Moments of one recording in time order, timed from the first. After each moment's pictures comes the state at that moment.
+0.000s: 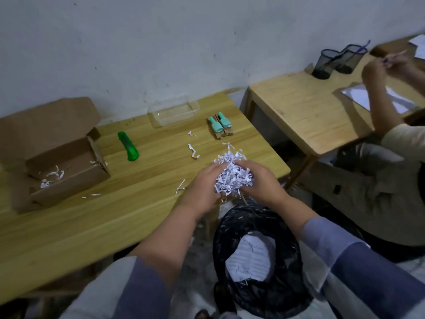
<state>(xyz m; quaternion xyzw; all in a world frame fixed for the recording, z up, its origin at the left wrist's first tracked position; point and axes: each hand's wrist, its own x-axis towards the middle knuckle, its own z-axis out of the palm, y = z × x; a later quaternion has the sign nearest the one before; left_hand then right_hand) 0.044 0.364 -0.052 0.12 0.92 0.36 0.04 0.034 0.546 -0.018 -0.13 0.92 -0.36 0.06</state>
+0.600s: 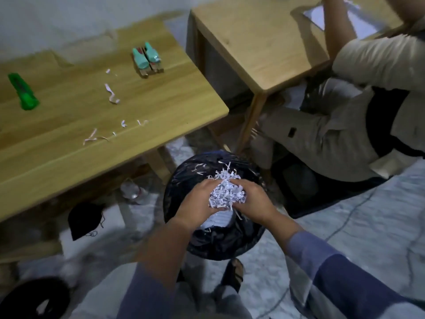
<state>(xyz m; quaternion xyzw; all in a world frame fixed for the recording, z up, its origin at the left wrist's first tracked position) 0.147 0.536 -0.187 0.13 0.90 0.38 0.19 0.153 0.720 -0.171 -0.02 0.91 -0.36 0.18</state>
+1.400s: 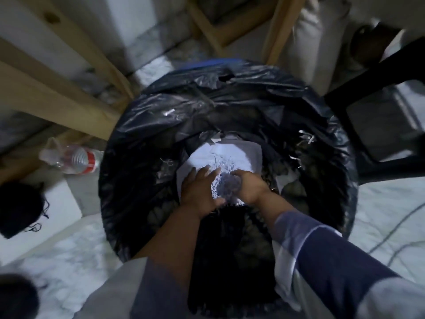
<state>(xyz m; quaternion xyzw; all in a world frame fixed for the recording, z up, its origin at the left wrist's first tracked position) 0.121 0.550 -0.552 0.06 0.92 0.16 0.36 0.111 0.712 -0.558 0.07 0.87 -0.25 0.42</state>
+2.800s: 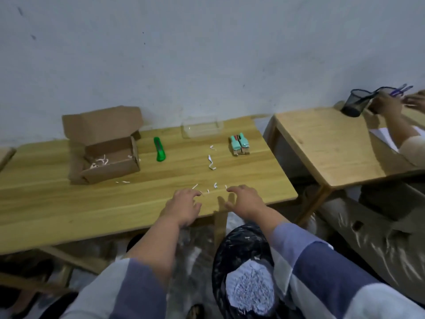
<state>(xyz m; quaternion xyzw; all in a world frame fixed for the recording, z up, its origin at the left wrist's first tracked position) 0.098 0.334 -0.036 -0.11 0.97 0.22 0.09 0.032 0.519 -0.027 -0.16 0.95 -0.17 0.22</state>
